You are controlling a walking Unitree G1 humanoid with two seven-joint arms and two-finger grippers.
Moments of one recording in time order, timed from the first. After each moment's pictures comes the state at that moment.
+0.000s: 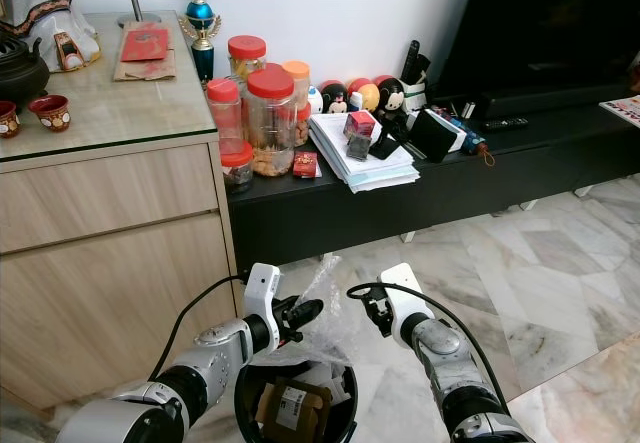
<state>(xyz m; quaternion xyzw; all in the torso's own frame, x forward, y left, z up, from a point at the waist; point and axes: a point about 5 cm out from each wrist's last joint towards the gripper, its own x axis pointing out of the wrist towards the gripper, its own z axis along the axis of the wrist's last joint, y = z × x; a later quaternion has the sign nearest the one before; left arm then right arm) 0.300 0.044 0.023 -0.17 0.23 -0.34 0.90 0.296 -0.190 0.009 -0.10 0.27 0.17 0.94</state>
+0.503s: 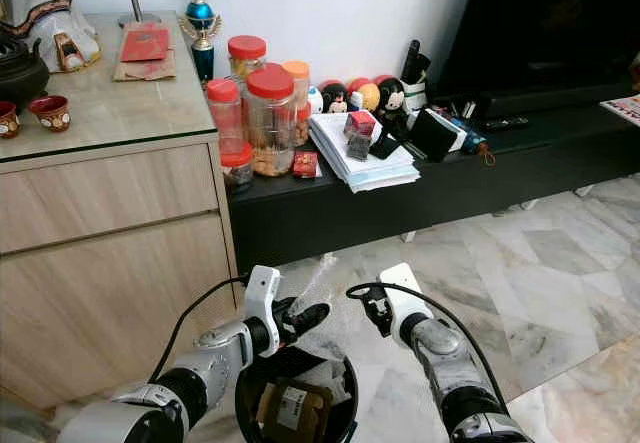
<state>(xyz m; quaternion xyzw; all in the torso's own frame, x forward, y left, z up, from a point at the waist) 0.298 0.044 0.021 -0.17 0.24 -0.34 0.90 0.296 -0.189 0.008 -0.10 0.27 0.17 0.94</state>
